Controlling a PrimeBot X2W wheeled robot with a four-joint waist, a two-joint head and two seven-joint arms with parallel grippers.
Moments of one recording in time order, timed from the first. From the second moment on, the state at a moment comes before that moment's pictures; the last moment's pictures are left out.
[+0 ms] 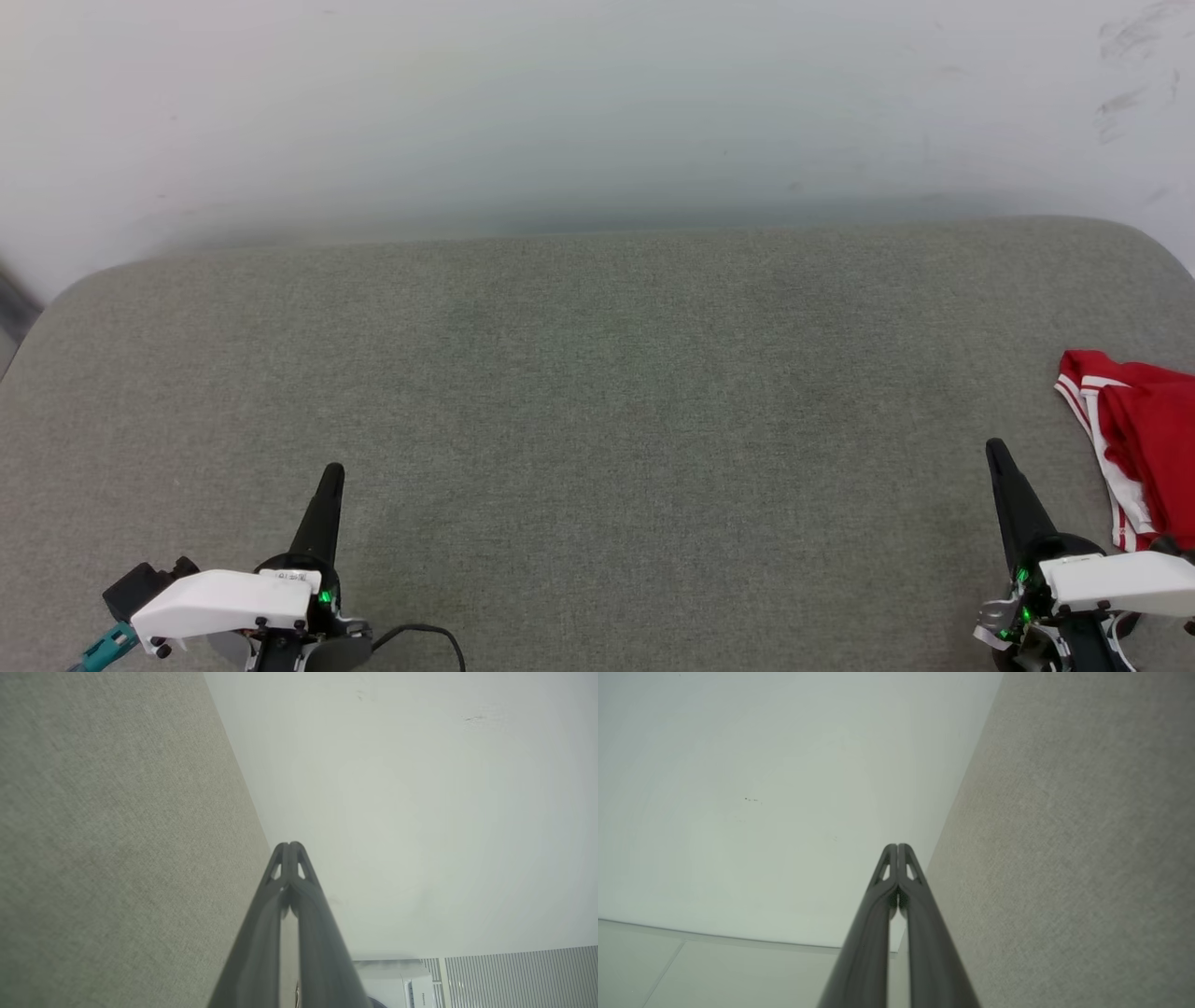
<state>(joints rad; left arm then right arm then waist) -0.07 0.05 0.10 0.22 -1.40 -0.10 0.06 -0.07 -0.06 -0.09 0.22 1.42 0.13 0.05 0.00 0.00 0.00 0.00</state>
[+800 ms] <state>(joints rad) -0.10 0.05 0.11 0.24 -1.58 -0.12 0.10 -0.10 -0.06 -0.10 0.24 1.59 0.13 0.10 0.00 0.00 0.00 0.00</state>
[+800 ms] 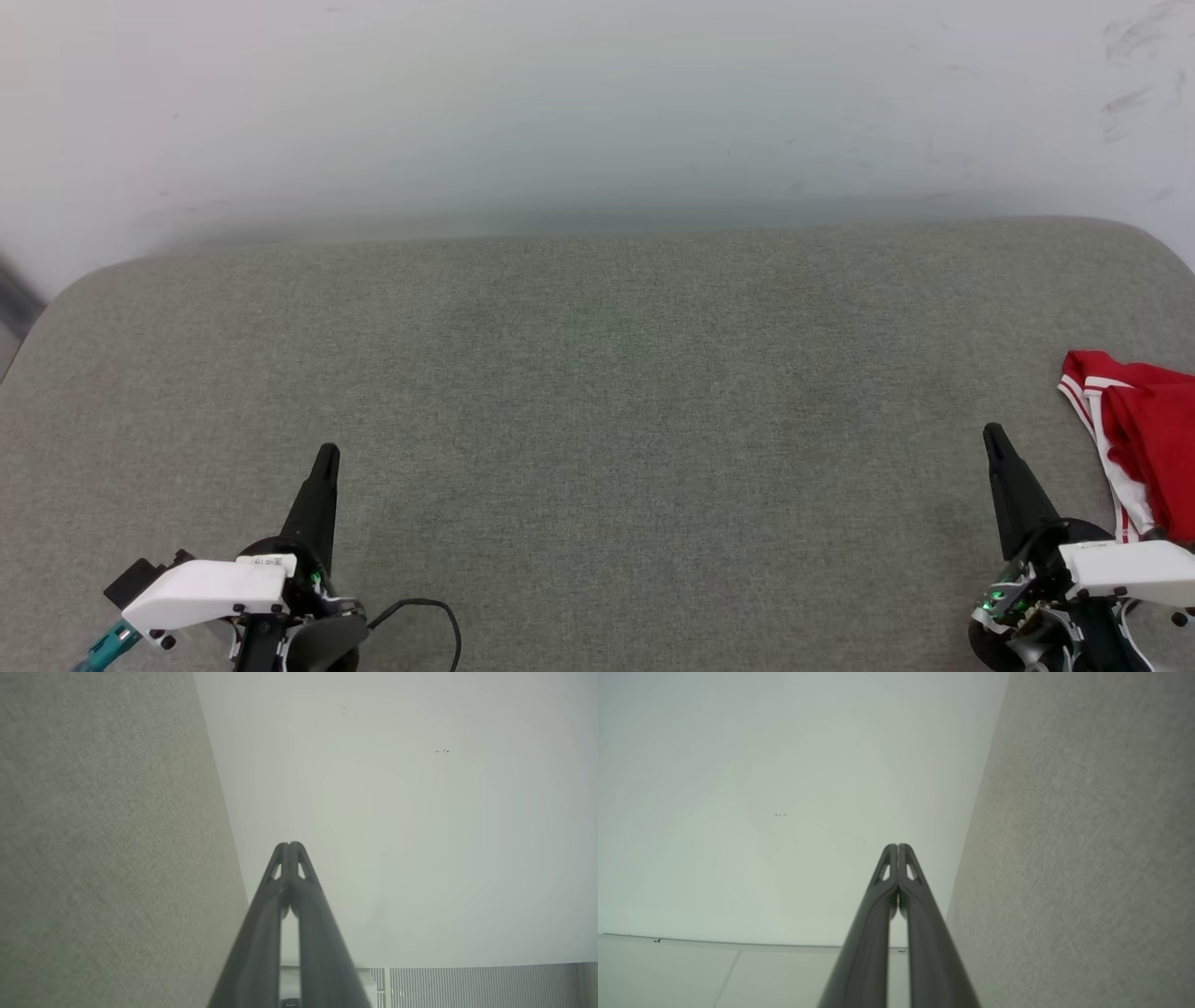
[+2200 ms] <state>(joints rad) -0.11 0.05 0.11 0.25 -1.61 -0.13 0.11 -0.10 -0.06 -0.11 0.25 1.62 0.13 0.11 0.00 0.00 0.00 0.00</state>
